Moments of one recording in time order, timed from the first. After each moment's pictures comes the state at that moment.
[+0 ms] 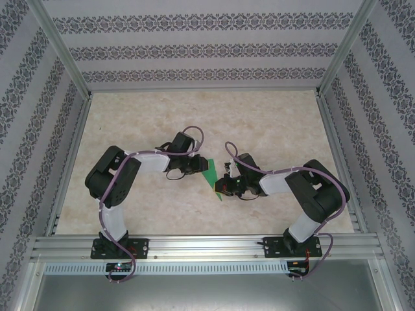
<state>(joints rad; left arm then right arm) -0.56 1.89 1.00 -0.07 0.46 -0.72 0.59 1.66 0.53 0.21 -0.63 0.81</state>
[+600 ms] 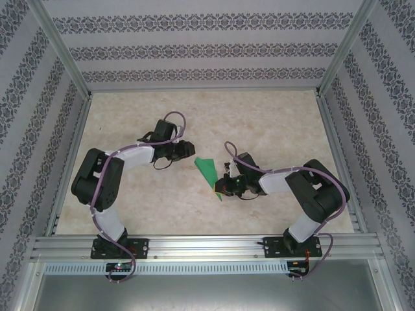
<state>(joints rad) -0.41 1.77 1.02 -0.14 0.46 -0.67 0.59 1.66 0.55 0.17 -0.63 0.80</state>
